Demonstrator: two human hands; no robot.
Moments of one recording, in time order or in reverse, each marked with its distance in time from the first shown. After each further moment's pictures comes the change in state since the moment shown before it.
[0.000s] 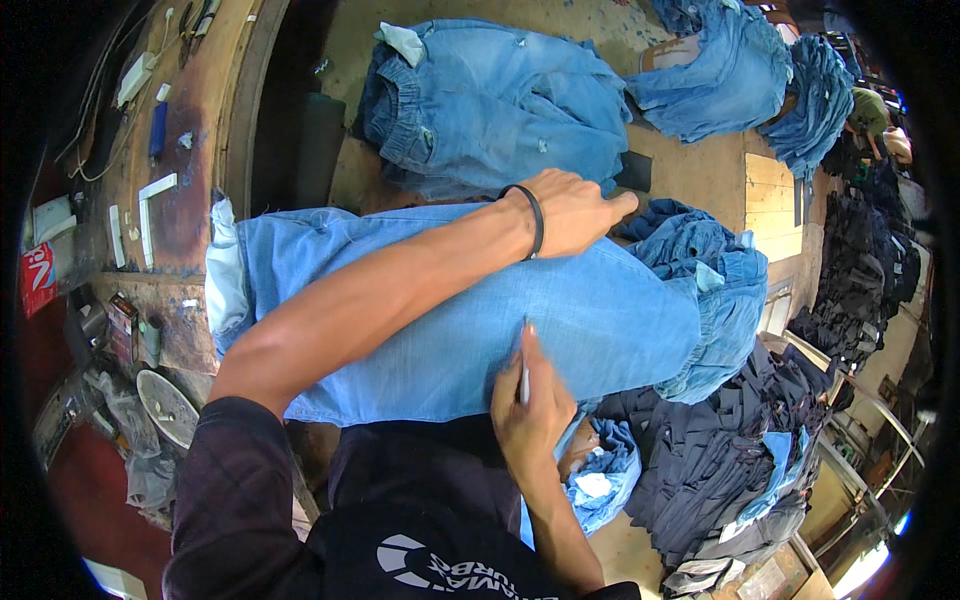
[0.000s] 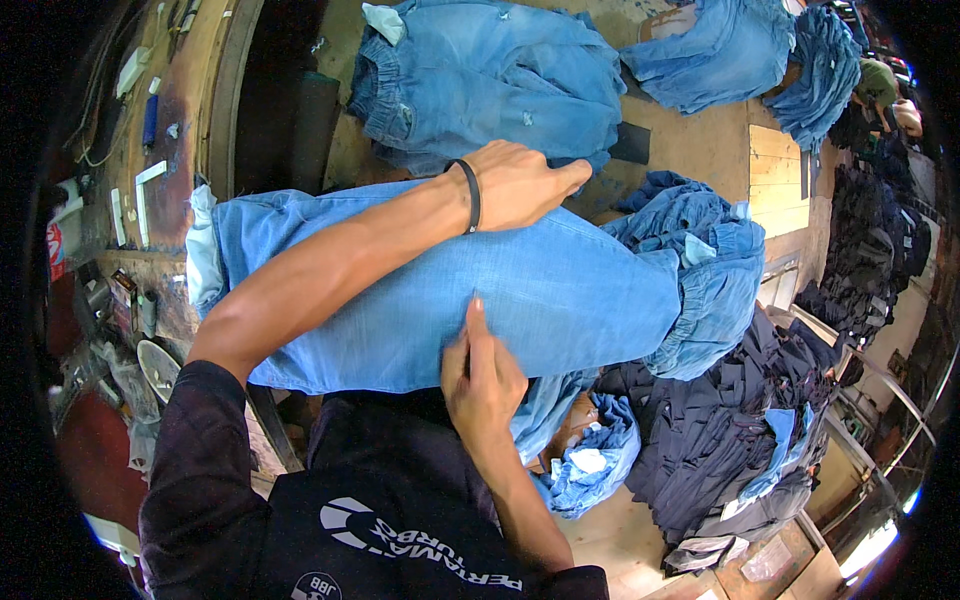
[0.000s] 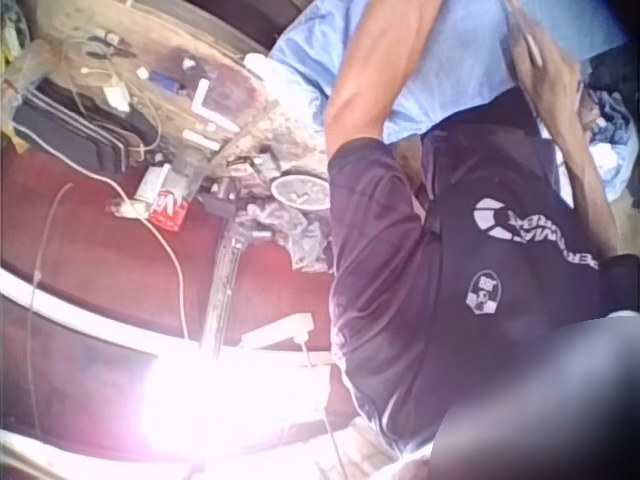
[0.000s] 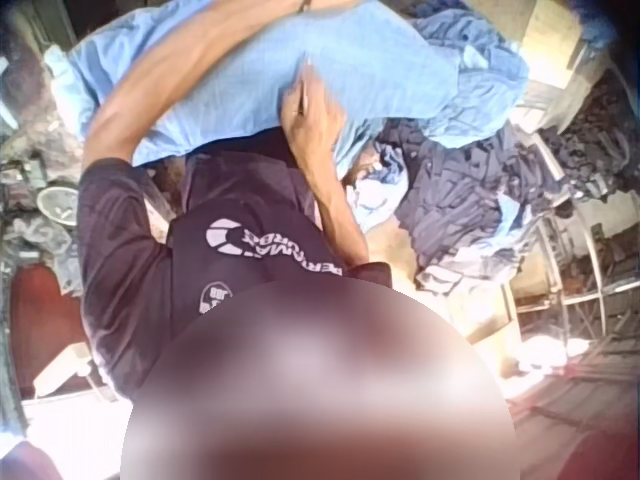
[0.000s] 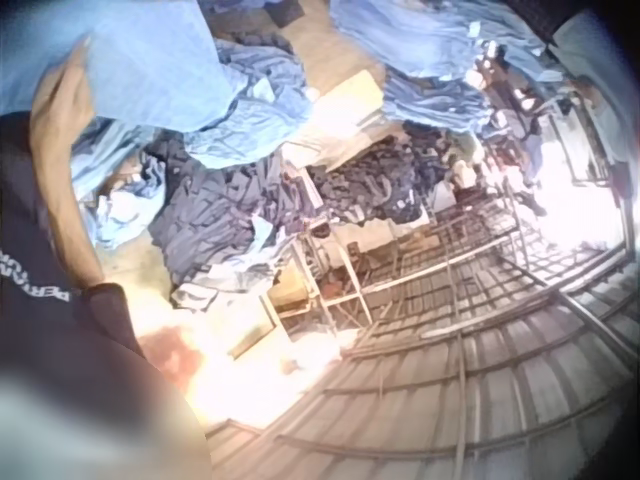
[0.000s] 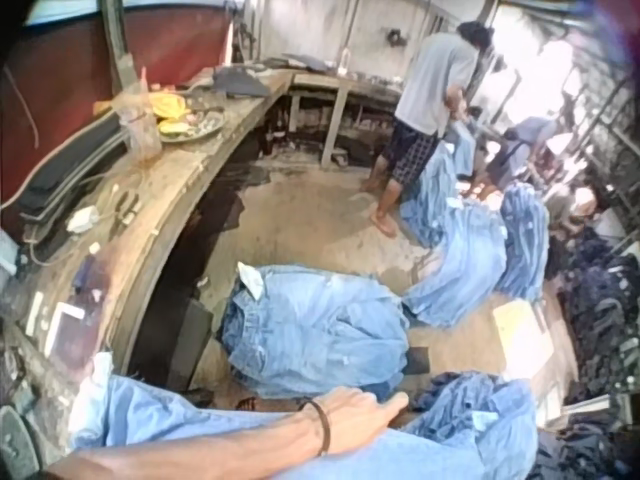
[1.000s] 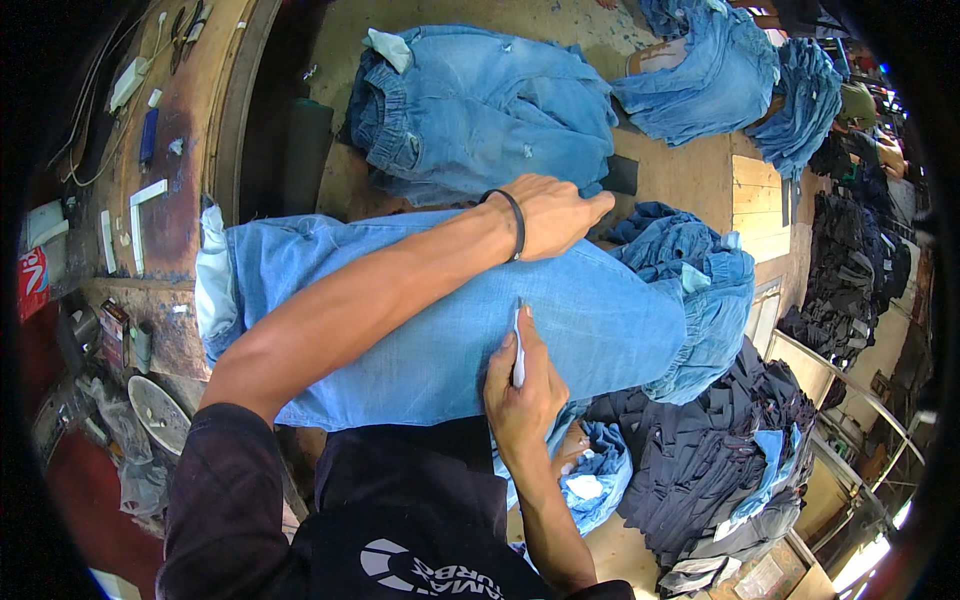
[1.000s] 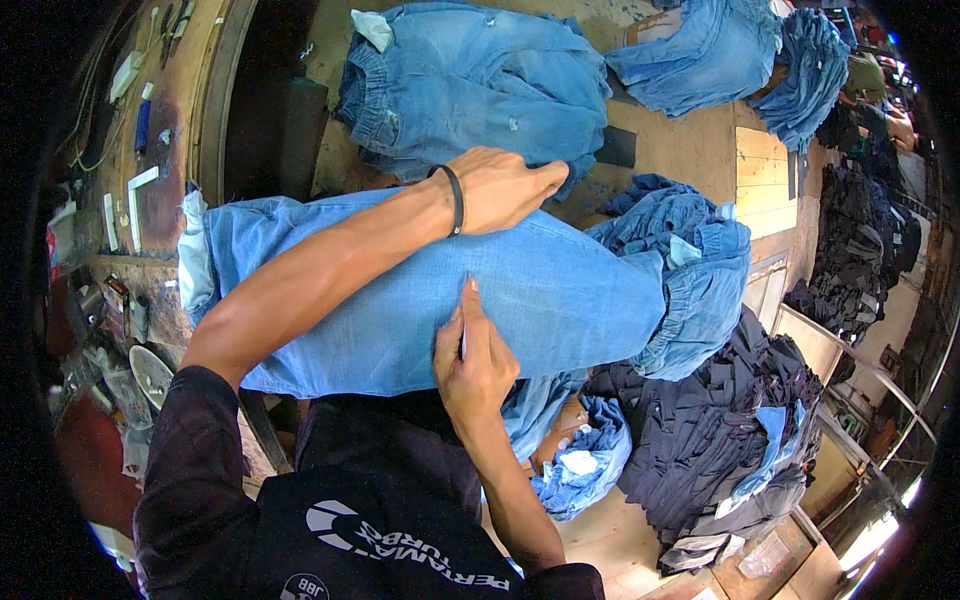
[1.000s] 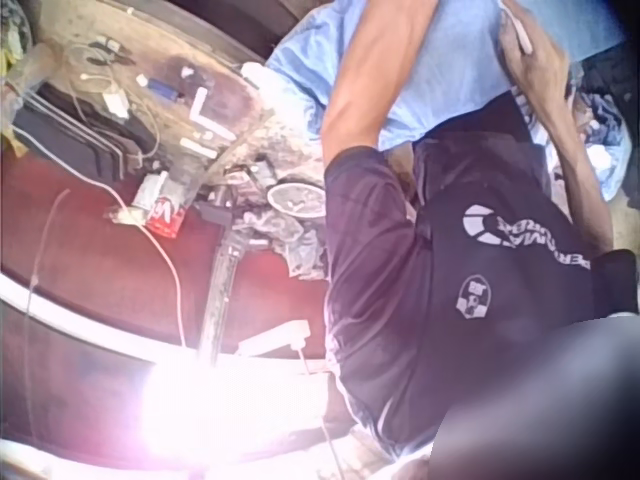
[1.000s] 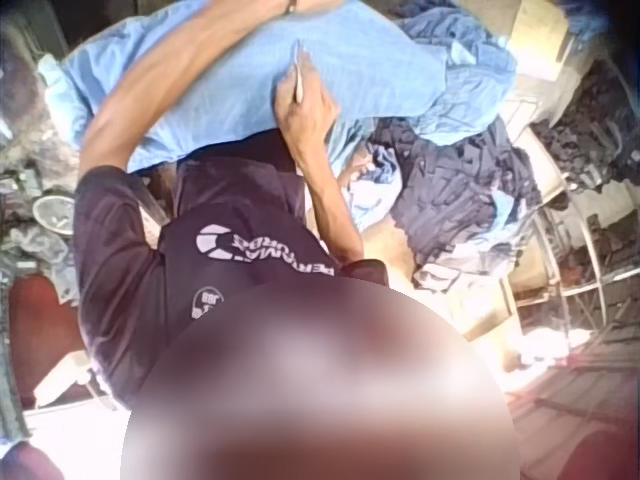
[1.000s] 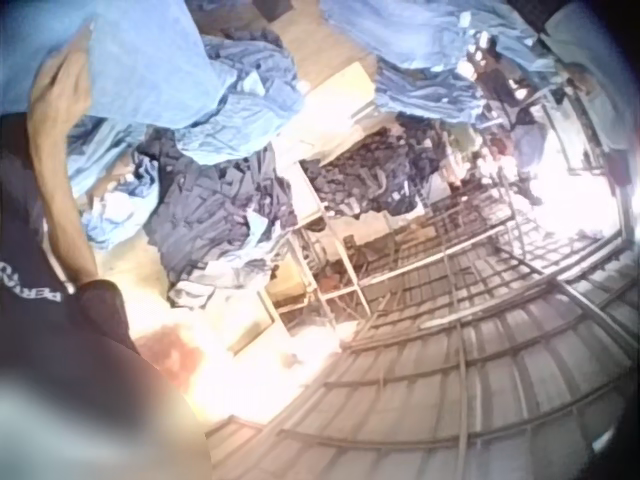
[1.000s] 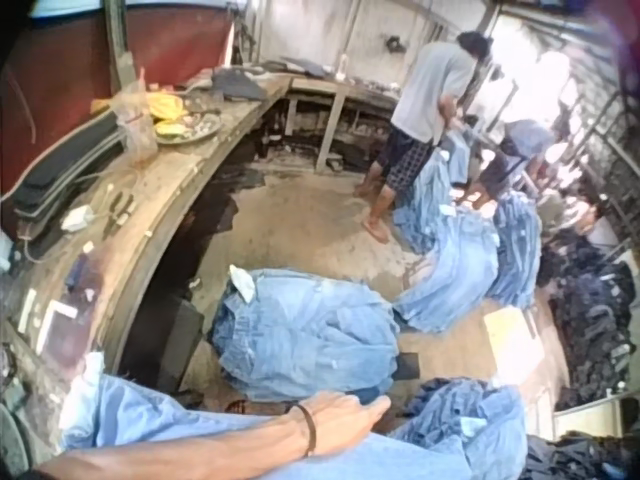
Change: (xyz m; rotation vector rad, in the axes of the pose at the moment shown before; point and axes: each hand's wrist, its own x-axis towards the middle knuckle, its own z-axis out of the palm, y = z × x) left_hand 0.000 -0.001 0.000 0.003 -0.019 -0.032; right_hand 0.024 0.010 0.012 0.046 0.104 -0.036
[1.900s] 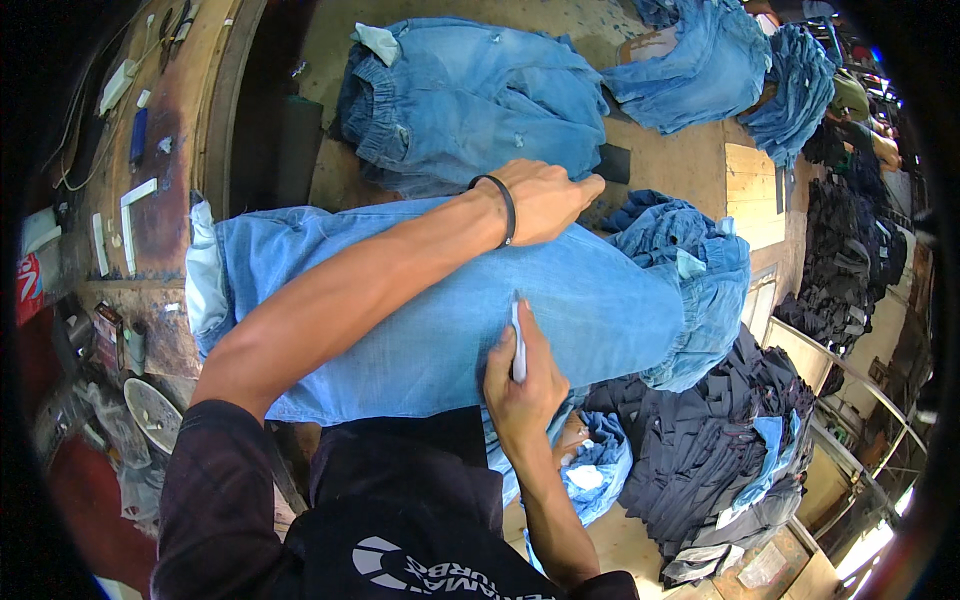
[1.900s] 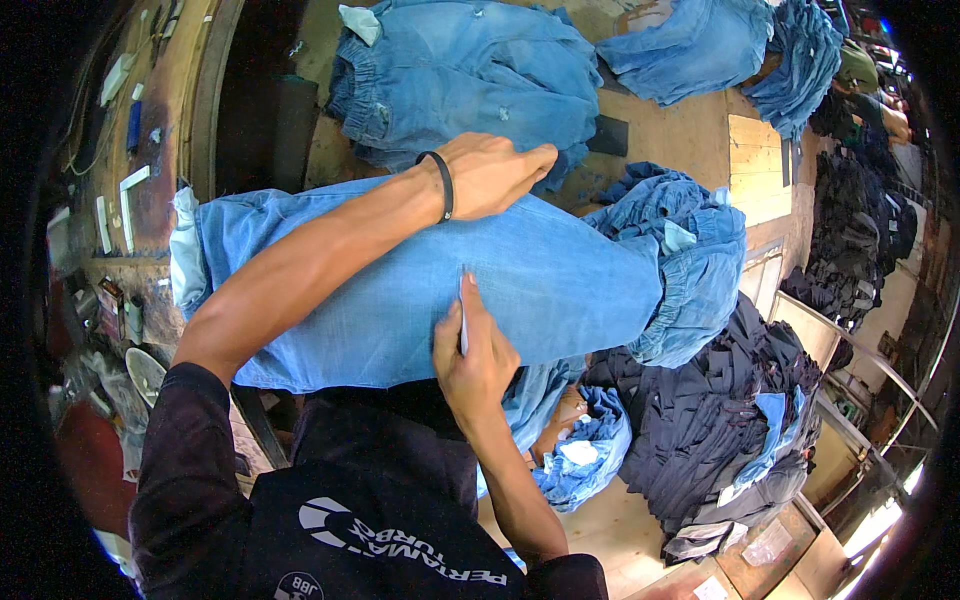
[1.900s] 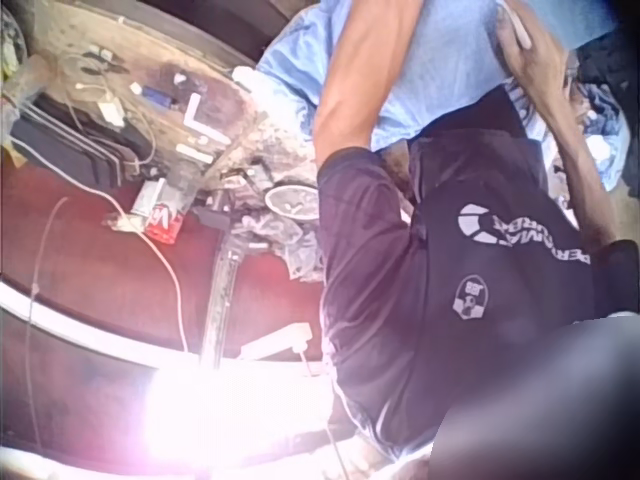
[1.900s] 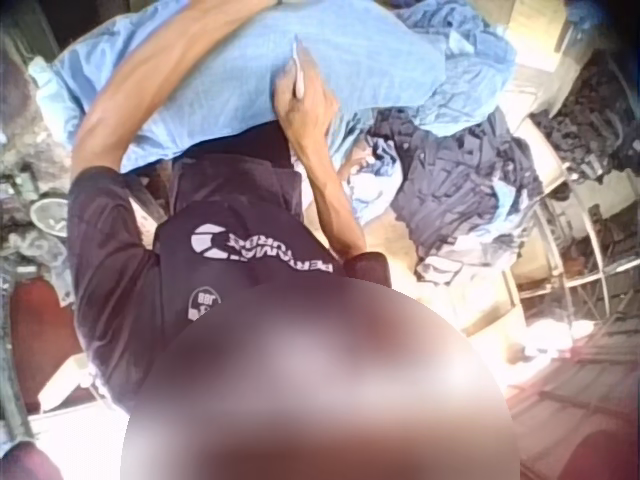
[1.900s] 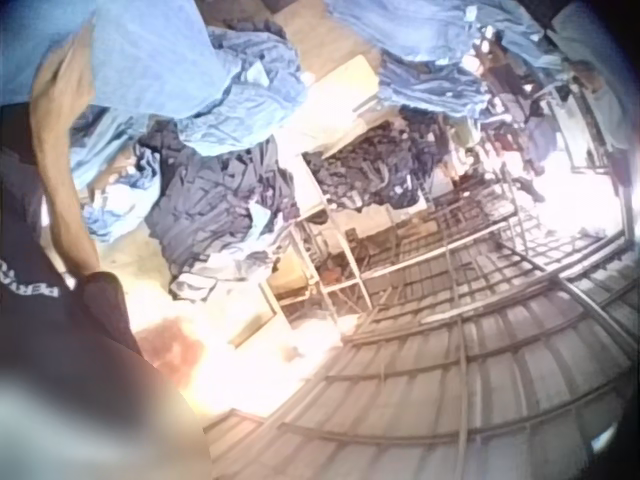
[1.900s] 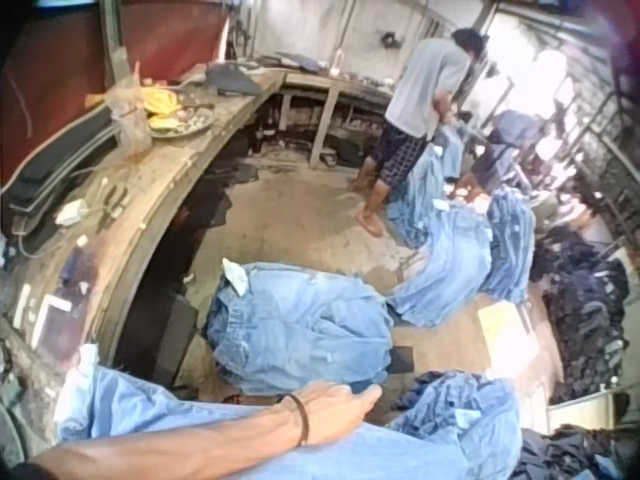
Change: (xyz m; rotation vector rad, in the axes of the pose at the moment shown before) left_hand 0.001 0.003 -0.004 -0.050 -0.071 -0.035; right_hand -0.007 0.005 -0.003 -0.007 0.089 -0.068
